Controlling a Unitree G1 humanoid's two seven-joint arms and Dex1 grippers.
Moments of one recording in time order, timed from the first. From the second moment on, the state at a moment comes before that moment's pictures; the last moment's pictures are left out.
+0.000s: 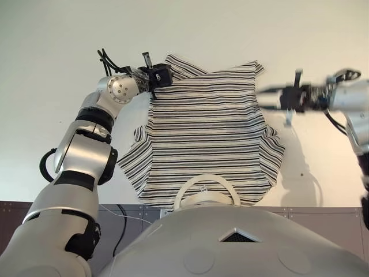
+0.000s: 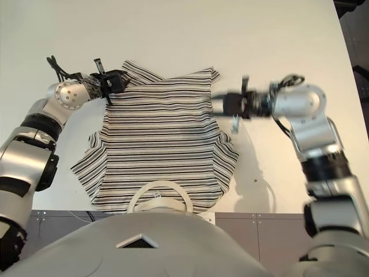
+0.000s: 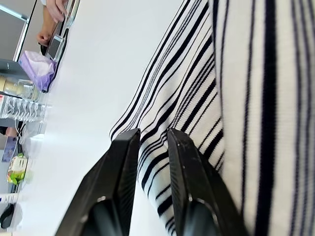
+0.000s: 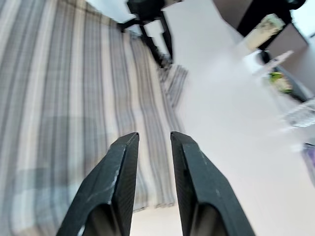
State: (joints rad) left arm -0.72 0.46 -0.43 1.20 0.44 -0.64 -0.41; right arm -0.22 -0.86 0.31 0.02 0.15 -0.23 1.15
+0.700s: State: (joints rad) left arm -0.72 0.47 -0.30 1.23 0.41 -0.44 -0.27; right arm 0.23 -1.19 0.29 -0.26 0.14 -0.10 1.28
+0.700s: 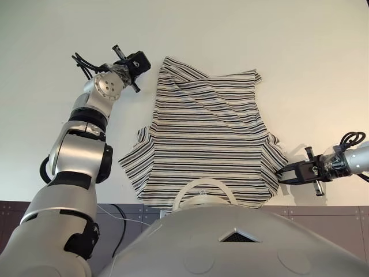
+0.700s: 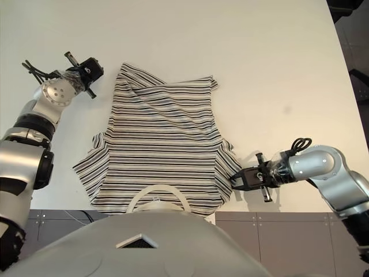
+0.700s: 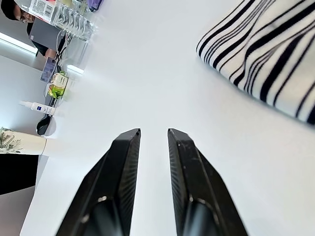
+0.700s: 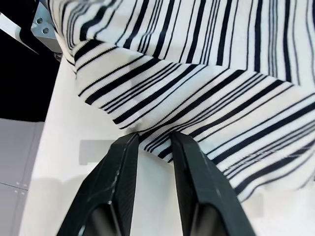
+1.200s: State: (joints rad) left arm -0.22 0.47 -0.35 -0.19 0.02 0.09 -0.63; right arm -0.37 -0.87 0.23 0.14 0.28 0.07 1.11
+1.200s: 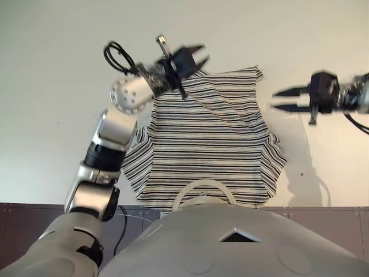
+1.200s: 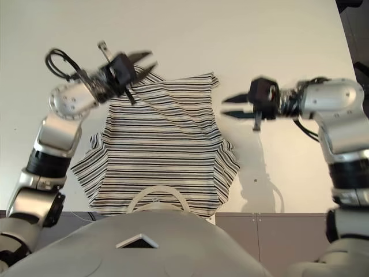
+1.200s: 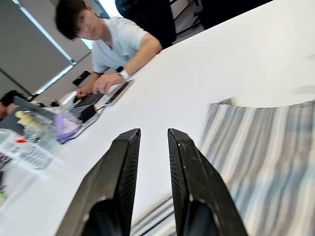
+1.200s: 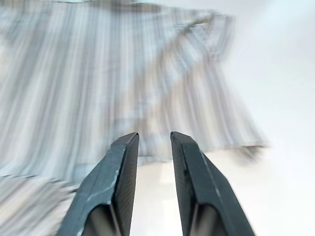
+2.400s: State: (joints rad) left arm 0.03 0.66 -0.62 -0.41 0.20 0.10 -0.85; right arm -0.84 -0.48 0.31 1.19 -0.22 -0.39 0.92
